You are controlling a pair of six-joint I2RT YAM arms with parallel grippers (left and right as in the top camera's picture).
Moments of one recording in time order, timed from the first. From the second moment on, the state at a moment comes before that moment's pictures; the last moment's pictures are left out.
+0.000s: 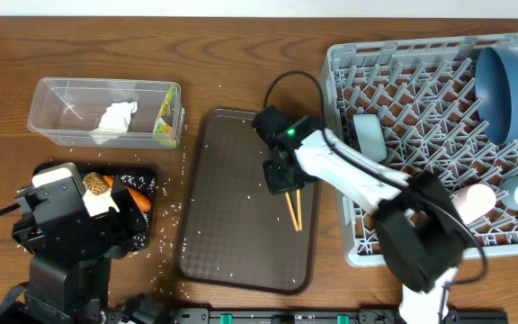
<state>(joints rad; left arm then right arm) -0.47 0.68 1.28 -1.24 -0.66 -0.46 0.68 1.96 1.44 -0.94 -0.05 0.44</state>
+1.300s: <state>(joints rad) -0.47 0.68 1.28 -1.24 -0.66 -0.46 -0.04 1.69 1.49 -1.14 0.33 -0.01</state>
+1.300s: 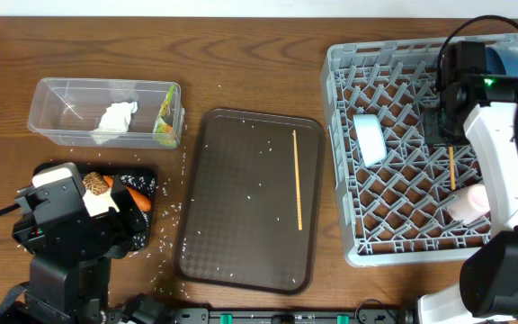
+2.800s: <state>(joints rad) -0.47 0.68 1.28 -1.24 -0.66 -0.46 0.66 2.08 1.49 -0.98 0.12 0.51</state>
